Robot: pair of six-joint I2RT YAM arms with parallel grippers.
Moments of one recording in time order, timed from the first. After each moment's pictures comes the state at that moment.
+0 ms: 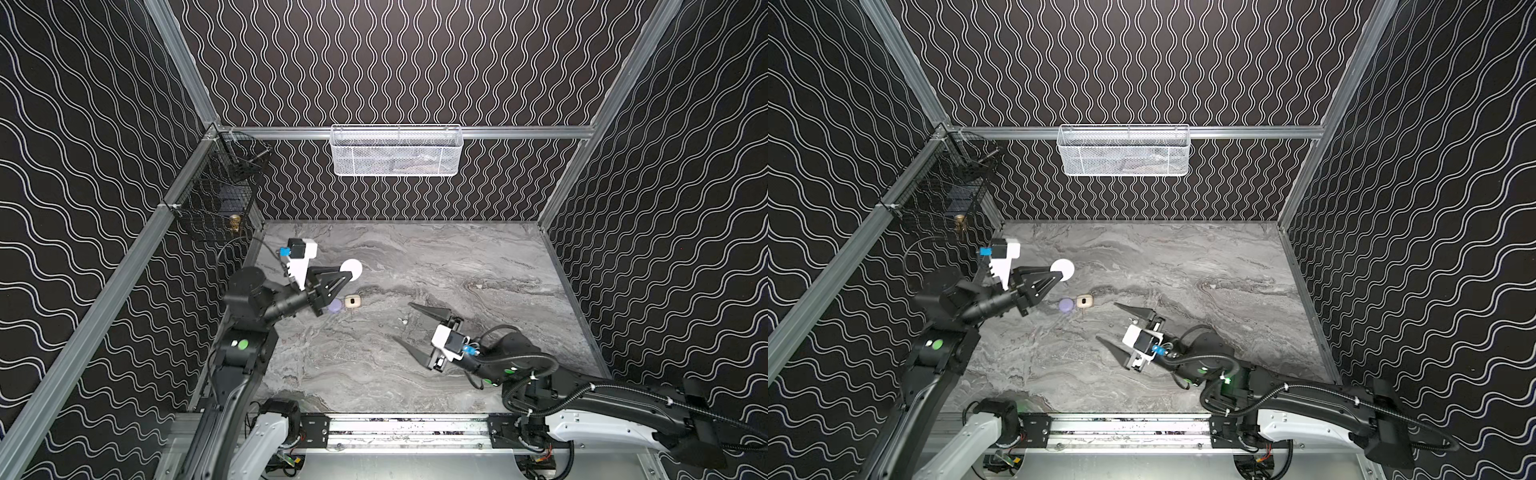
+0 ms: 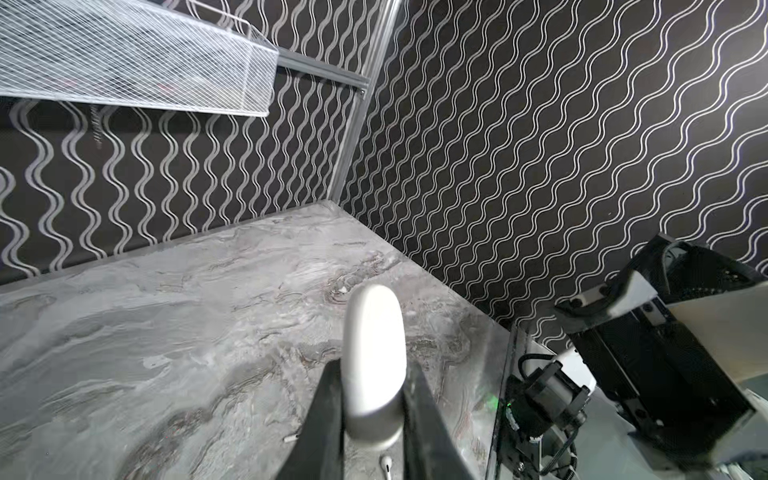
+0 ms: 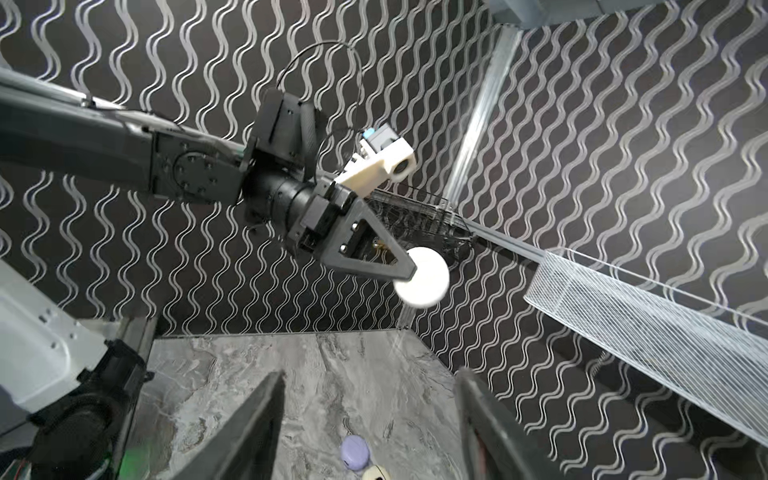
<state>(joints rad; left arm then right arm) -0.24 0.84 0.87 -0.09 0.81 -0.31 1.23 0.86 0.62 0.50 0.15 -0.33</state>
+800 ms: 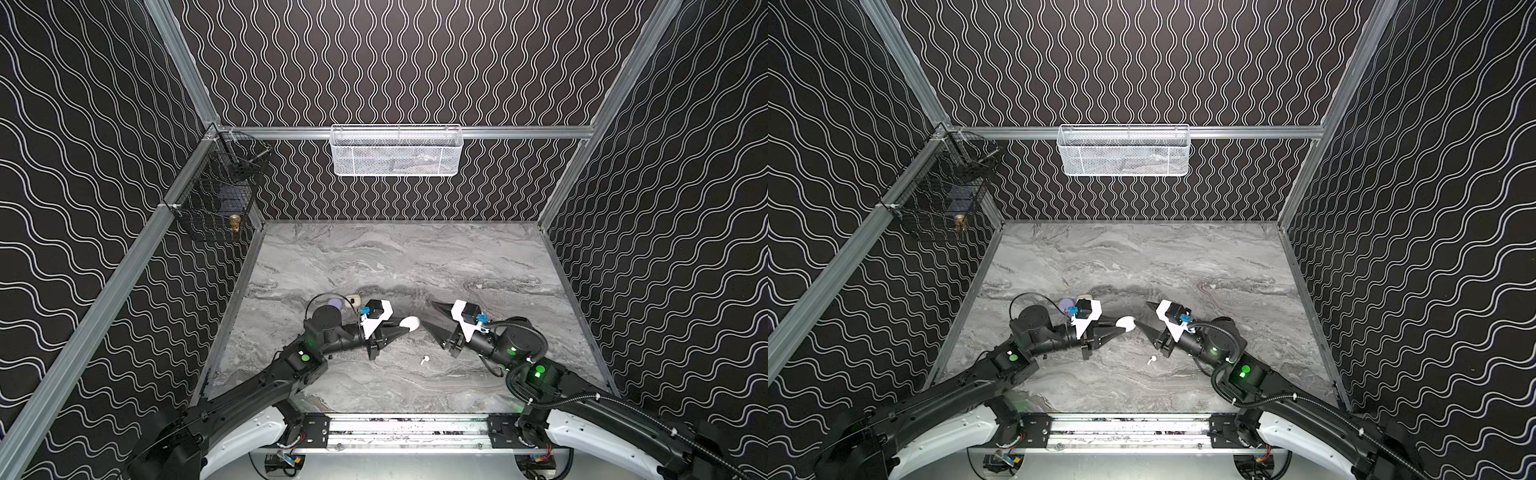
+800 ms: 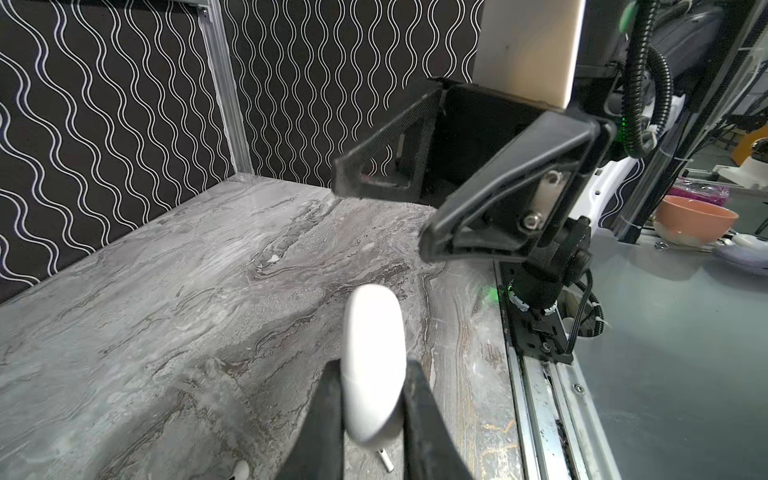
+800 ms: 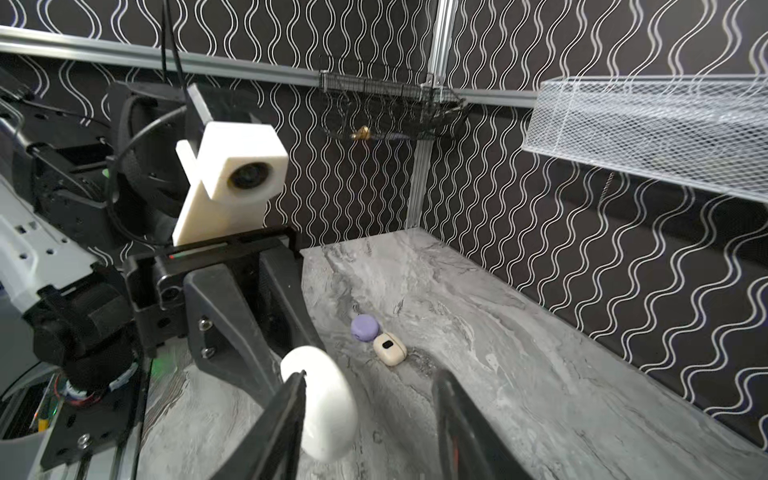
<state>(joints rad) -0.74 0.96 0.44 0.41 0.55 0.03 0.89 0.82 0.44 0.39 -0.19 -0.10</state>
